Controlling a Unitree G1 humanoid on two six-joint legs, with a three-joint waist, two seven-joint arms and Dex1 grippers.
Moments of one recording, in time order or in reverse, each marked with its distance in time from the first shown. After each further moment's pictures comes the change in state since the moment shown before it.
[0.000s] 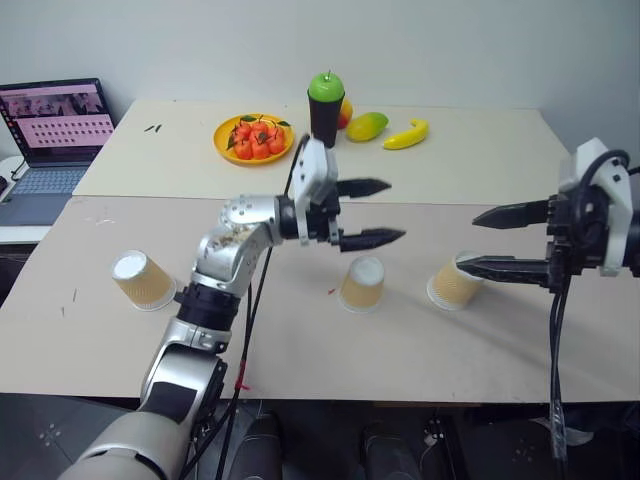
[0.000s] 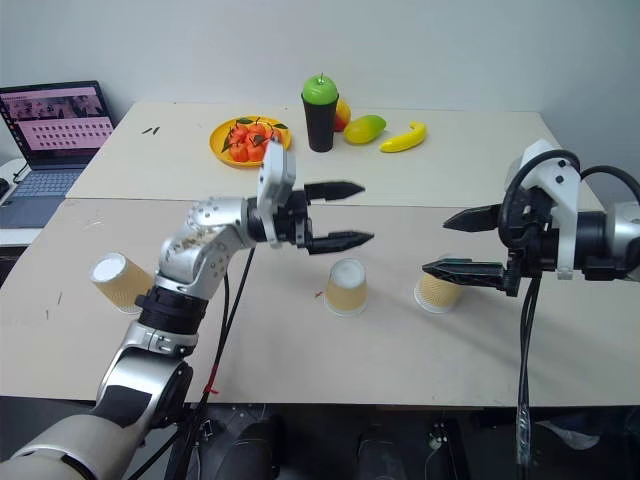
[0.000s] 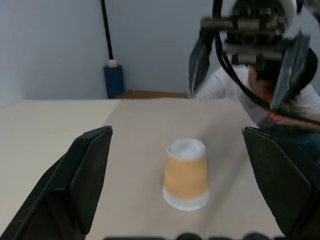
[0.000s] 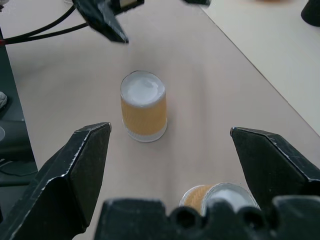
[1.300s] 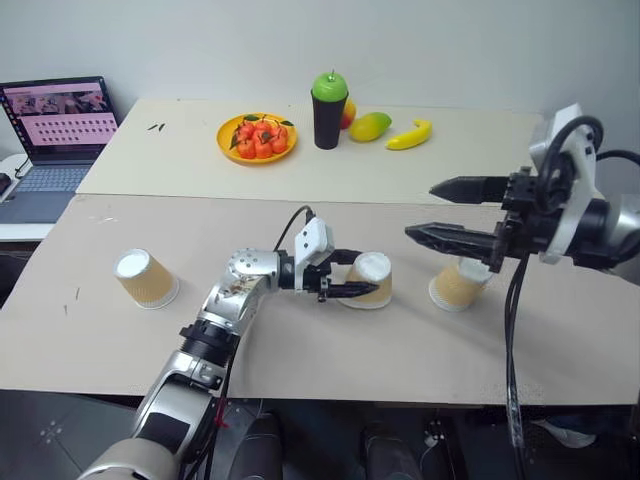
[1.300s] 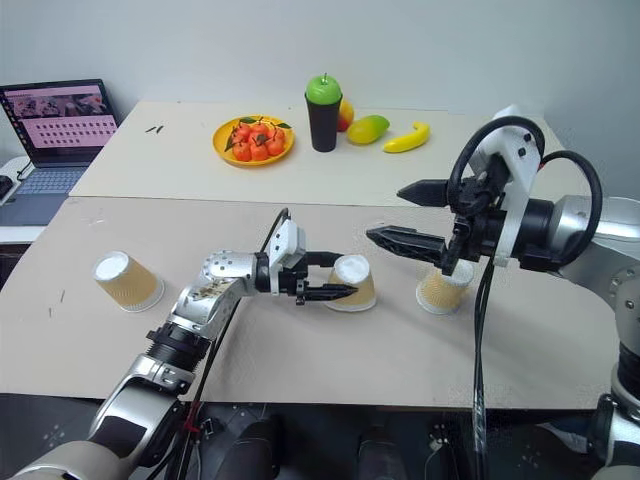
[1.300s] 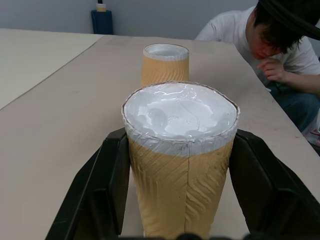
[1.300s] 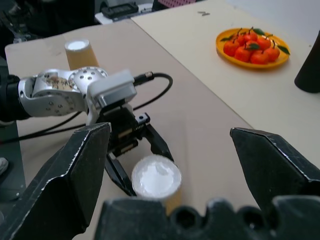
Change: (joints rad) left arm 0.231 0.016 -0.149 0.147 0.123 -0.238 -0.084; right arm -0.077 0.166 -0.068 -0.157 0.216 0.221 -0.317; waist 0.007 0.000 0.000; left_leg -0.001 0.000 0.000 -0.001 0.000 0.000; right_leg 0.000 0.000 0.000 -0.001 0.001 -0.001
